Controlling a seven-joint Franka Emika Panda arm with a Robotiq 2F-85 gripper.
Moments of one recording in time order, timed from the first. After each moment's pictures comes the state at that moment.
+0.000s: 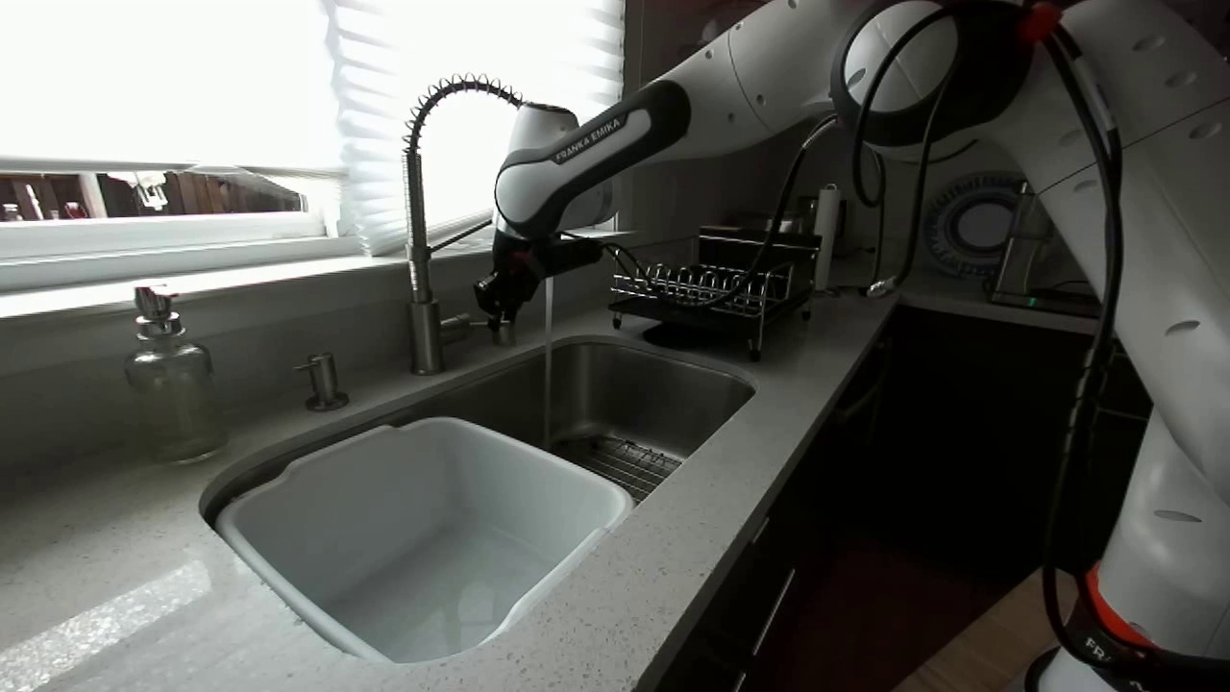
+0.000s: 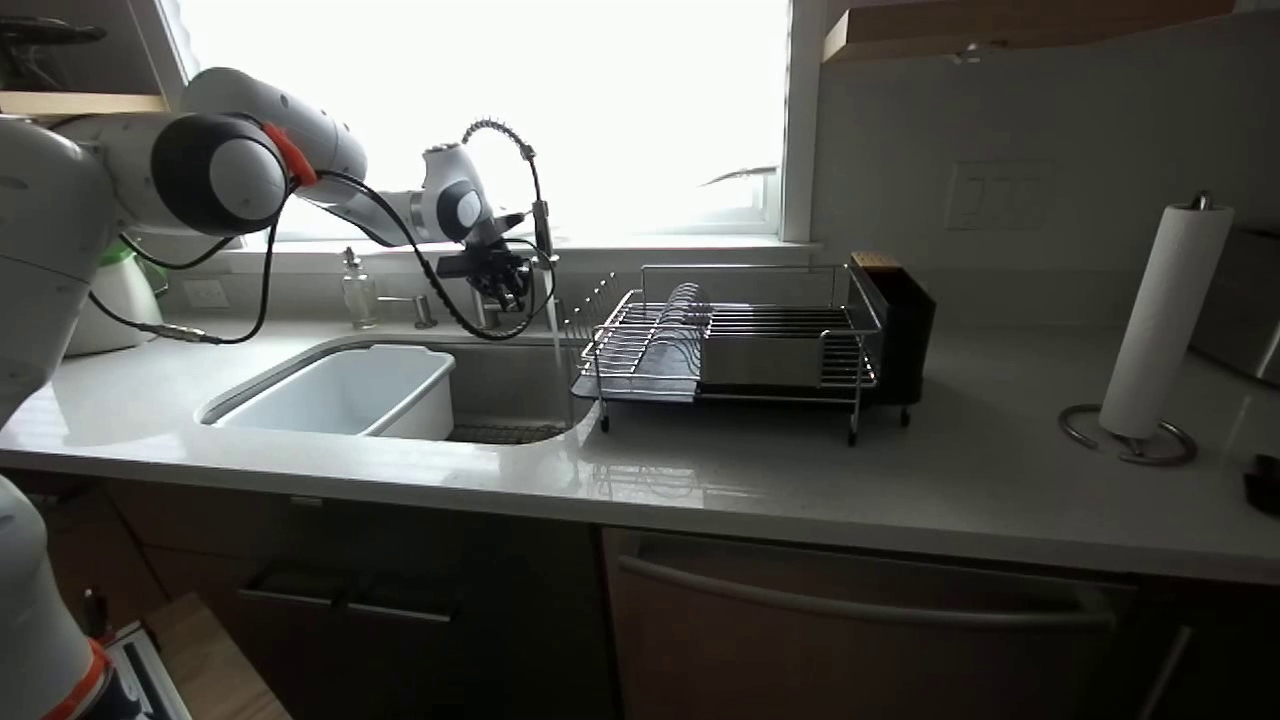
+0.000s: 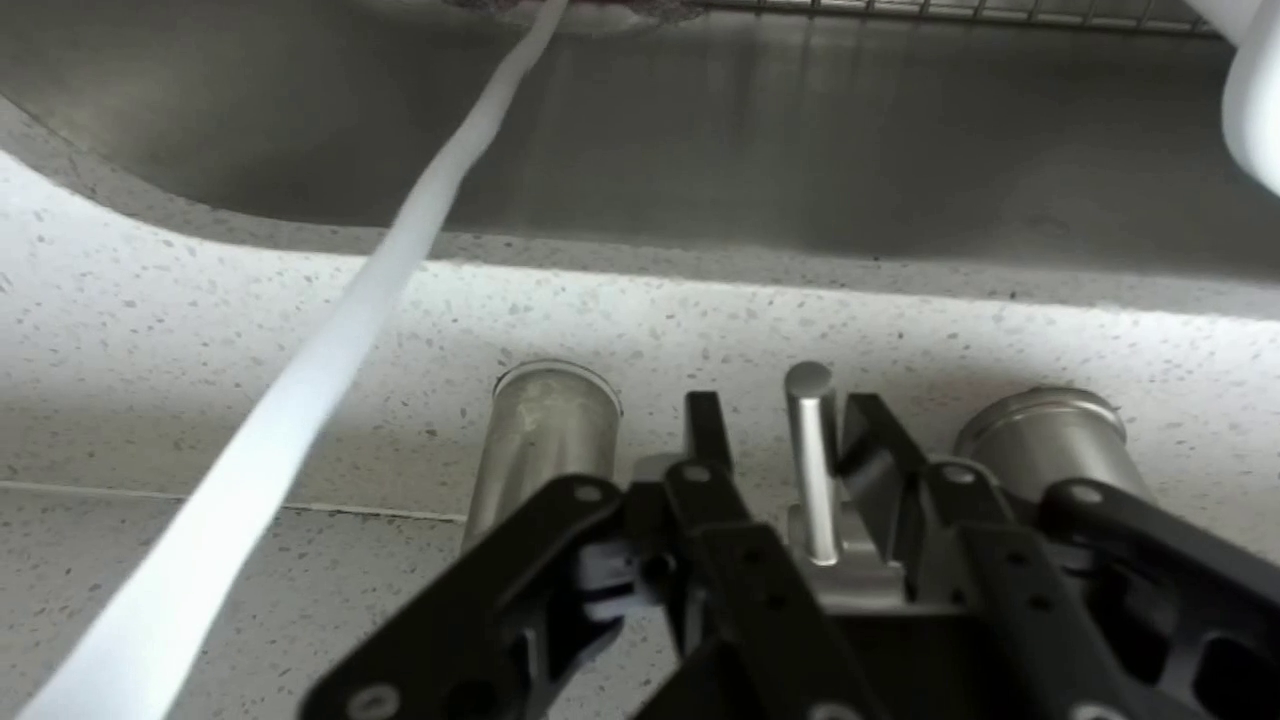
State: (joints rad) arm 0.27 0.63 0.11 -1.39 -0.15 2.41 -0.06
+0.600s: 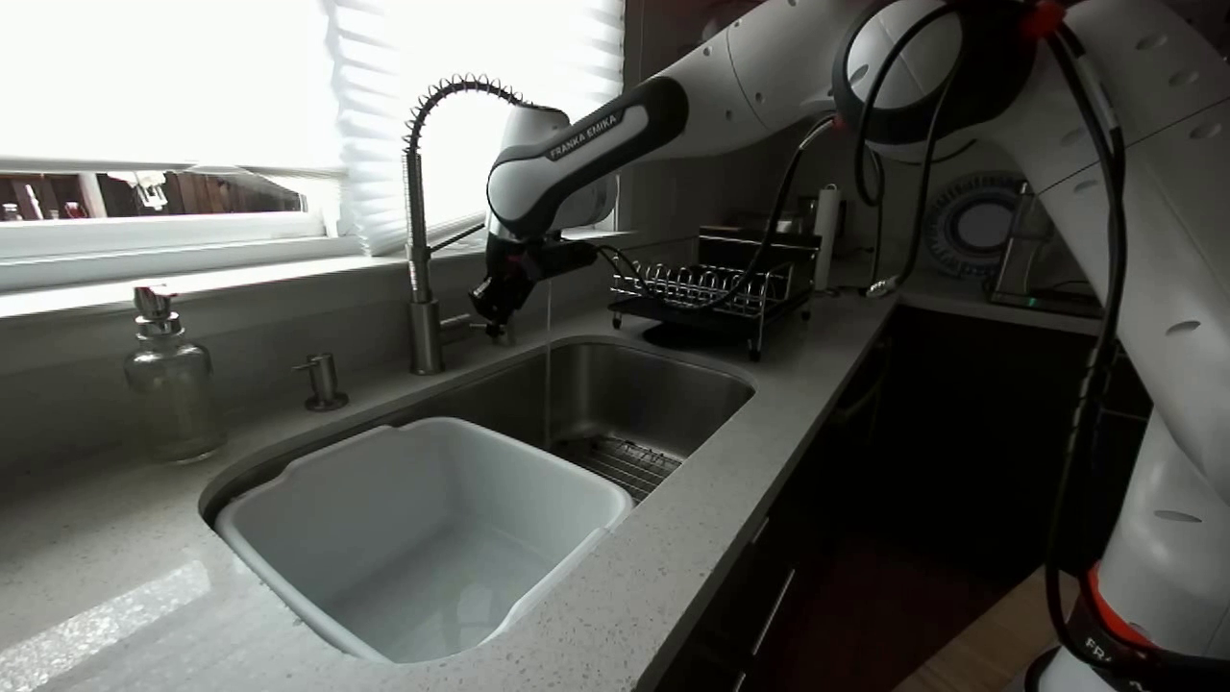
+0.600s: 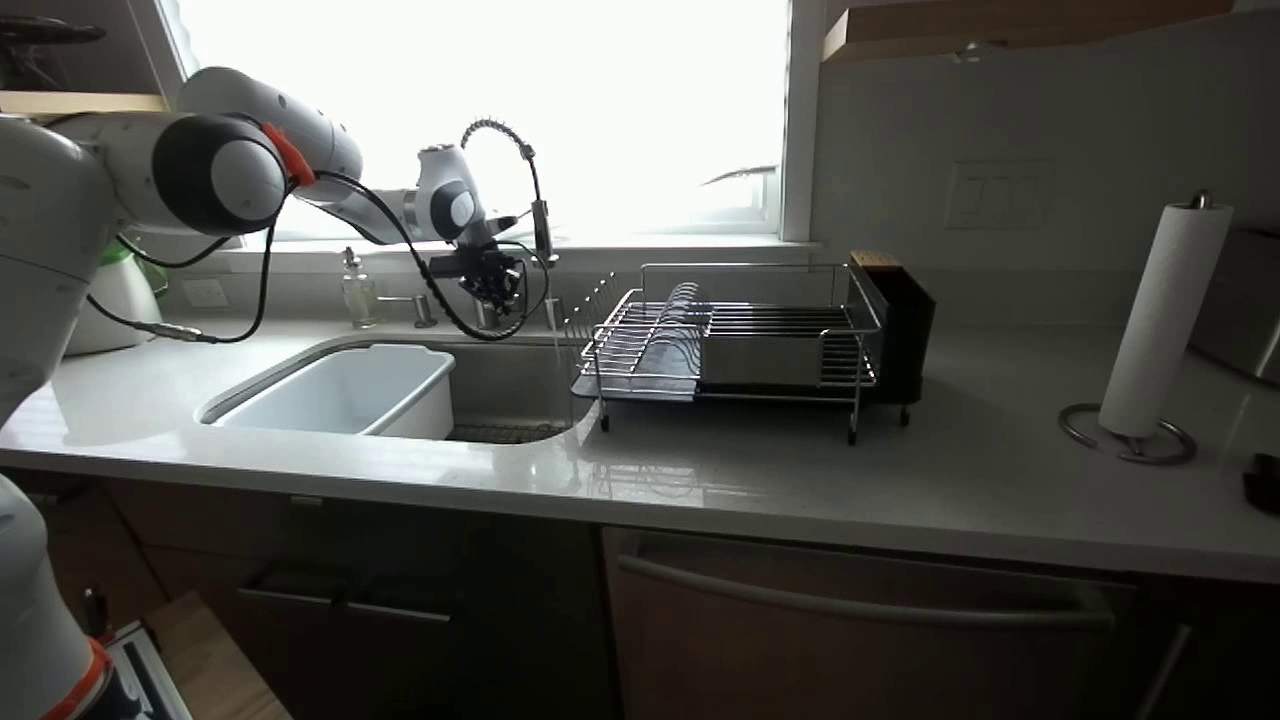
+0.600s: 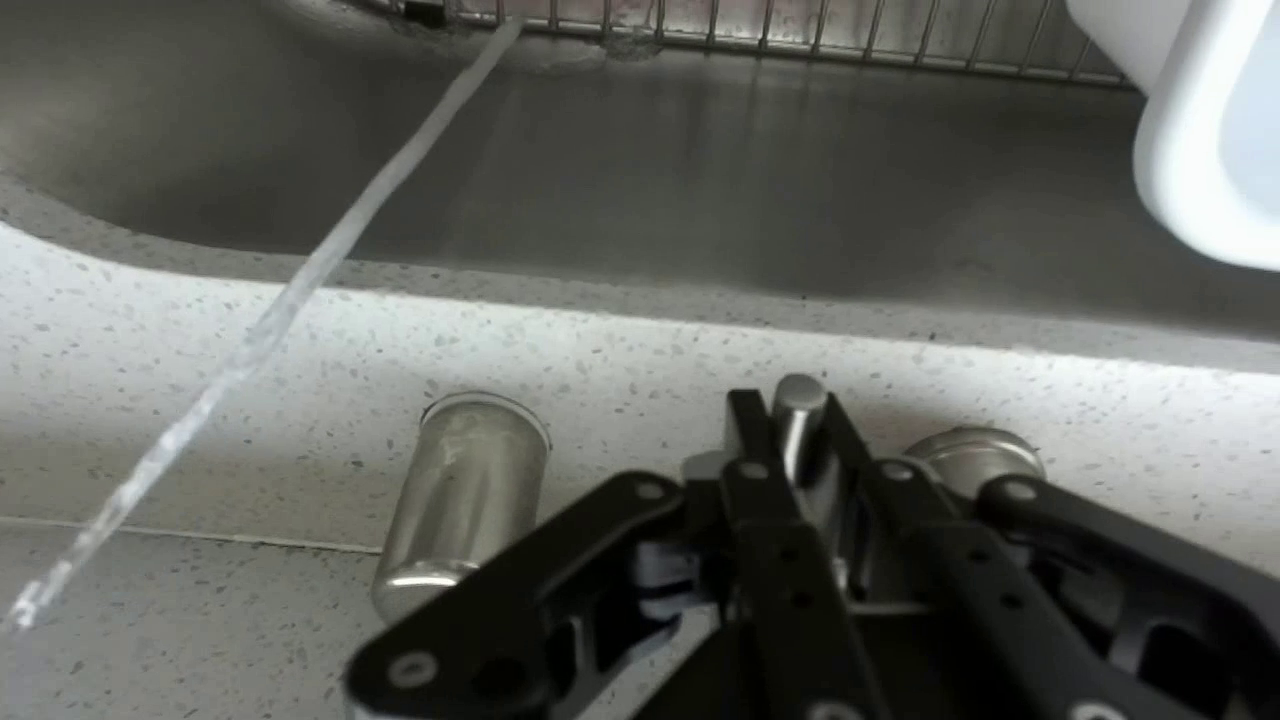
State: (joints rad) arm 0.27 0.63 0.14 -1.39 -0.14 2.36 -0.08
